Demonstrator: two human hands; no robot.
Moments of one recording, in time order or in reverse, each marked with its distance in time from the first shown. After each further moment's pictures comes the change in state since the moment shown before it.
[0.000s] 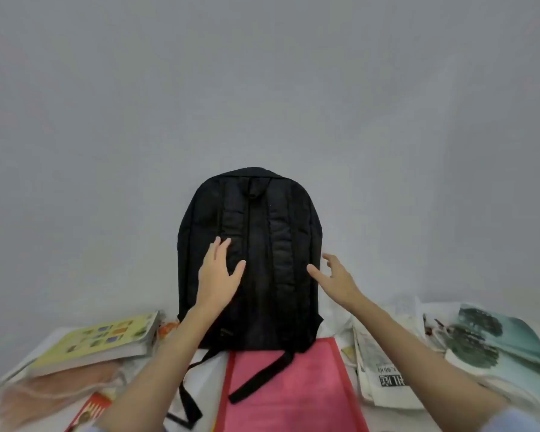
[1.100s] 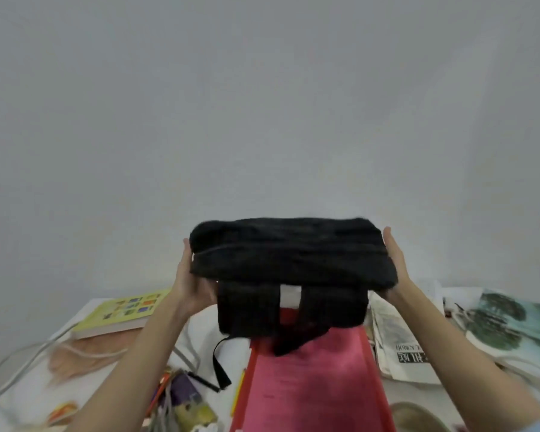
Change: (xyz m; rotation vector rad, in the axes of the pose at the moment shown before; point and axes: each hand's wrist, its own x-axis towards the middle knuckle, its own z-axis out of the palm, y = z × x) left_hand -0.035 -0.035 -0.067 -1.347 -0.260 -0.762; right_hand 0.000 0.024 -0.025 1.019 -0.111 0.313
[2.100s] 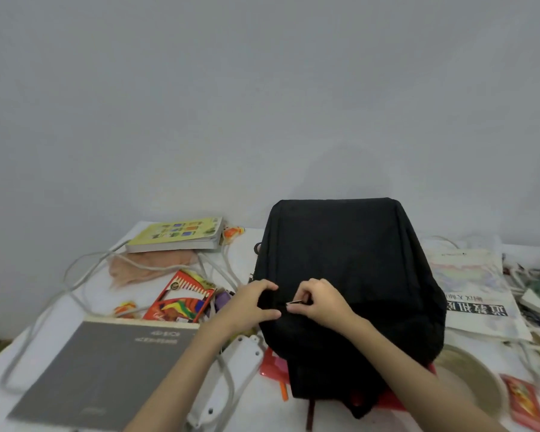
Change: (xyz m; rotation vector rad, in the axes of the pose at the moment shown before) left_hand -0.076 -0.112 -0.058 1.424 -0.059 0.073; right_hand -0.077 0.182 0.082 -1.519 -0.423 -0.115
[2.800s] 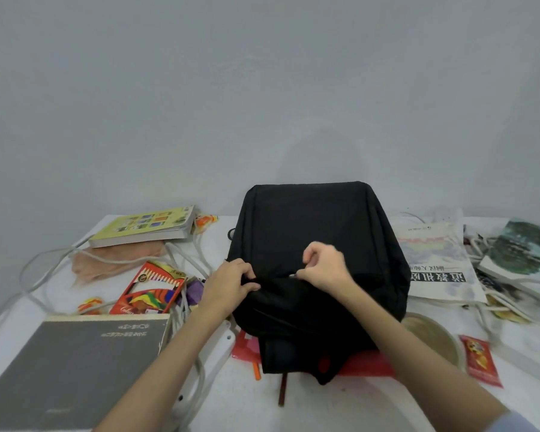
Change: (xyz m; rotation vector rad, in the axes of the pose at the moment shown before) left_hand 0.021 0.001 0.022 0.285 0.221 0.044; right_hand -0.020 0.016 -0.039 0.290 0.285 0.269
